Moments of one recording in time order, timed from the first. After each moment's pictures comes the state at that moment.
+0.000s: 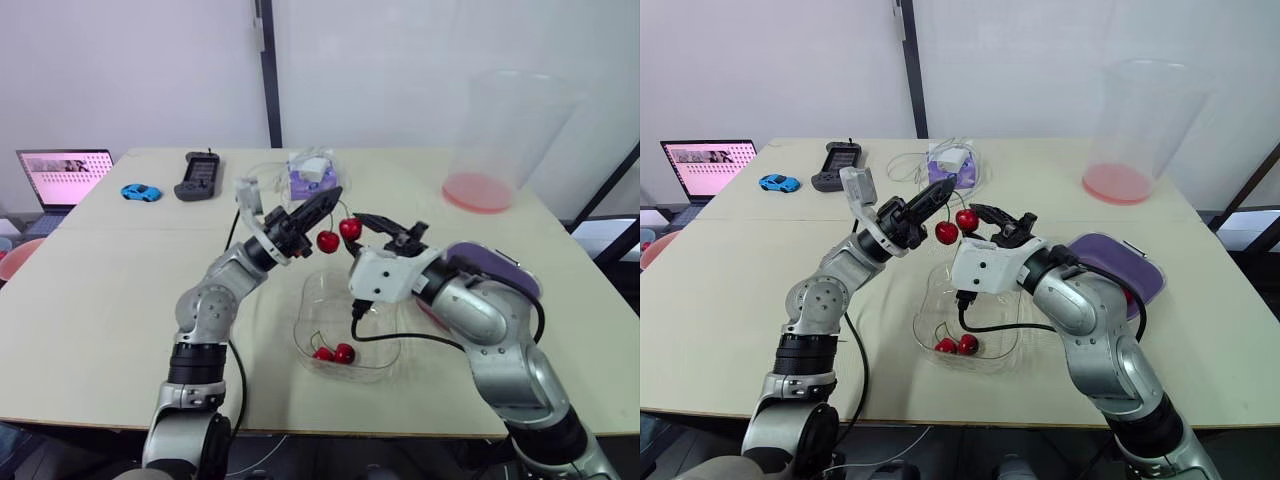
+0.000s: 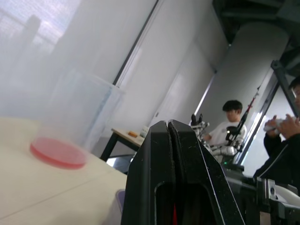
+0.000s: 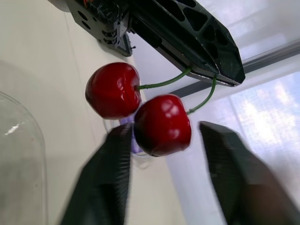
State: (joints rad) left arm -0.72 0.12 0.15 0.06 -0.84 0.54 -0.77; right arm -0.49 -0.50 0.23 -0.63 -0.58 0.37 0.68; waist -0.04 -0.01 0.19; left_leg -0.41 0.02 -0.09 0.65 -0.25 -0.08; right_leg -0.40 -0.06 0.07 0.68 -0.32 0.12
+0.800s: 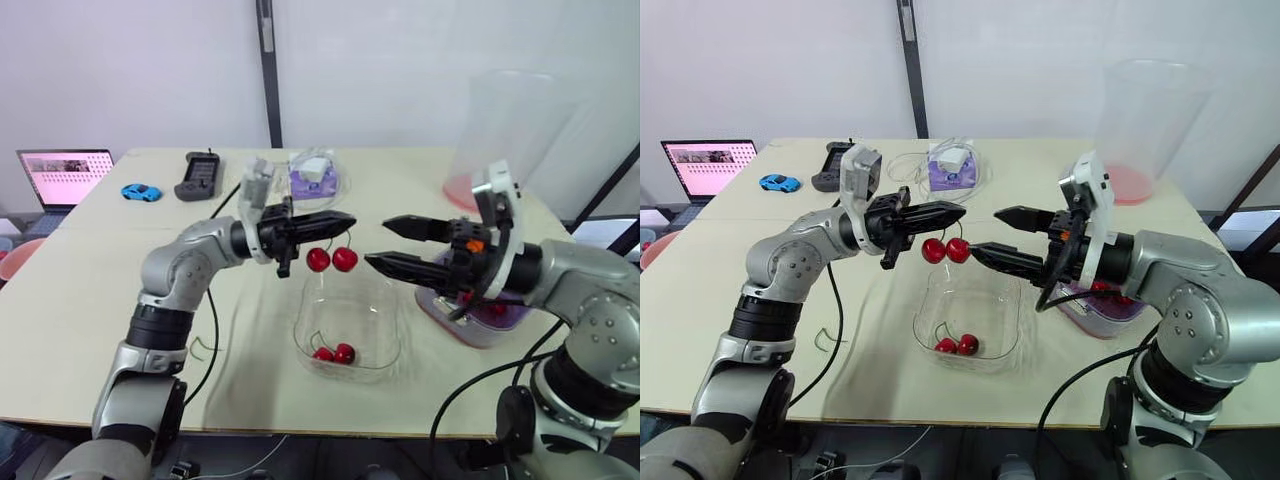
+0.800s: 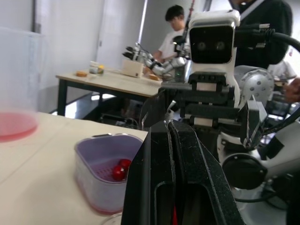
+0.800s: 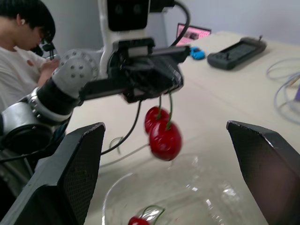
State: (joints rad) left arm -0.88 0.39 -0.01 0.08 -0.78 0.66 -1.17; right arm -0.71 -0.39 -0.44 -0.72 0.47 1.56 1.05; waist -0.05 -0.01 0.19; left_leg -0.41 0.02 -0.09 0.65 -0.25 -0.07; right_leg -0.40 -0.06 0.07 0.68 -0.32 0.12
